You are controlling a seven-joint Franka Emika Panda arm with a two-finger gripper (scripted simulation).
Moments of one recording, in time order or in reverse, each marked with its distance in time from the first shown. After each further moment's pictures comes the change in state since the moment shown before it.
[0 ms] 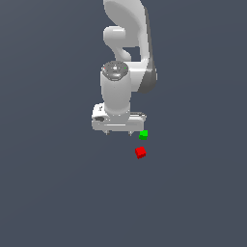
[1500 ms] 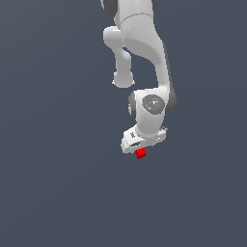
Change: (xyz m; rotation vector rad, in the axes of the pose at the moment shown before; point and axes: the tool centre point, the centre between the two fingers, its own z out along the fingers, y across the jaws) arm 0.021 -0.110 0.090 0.001 -0.010 -0.386
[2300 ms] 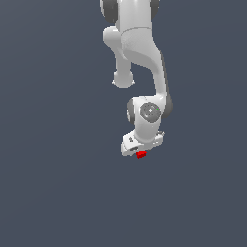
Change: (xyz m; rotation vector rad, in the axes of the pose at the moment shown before) arm -0.002 0.003 0.036 -0.001 0.000 0.009
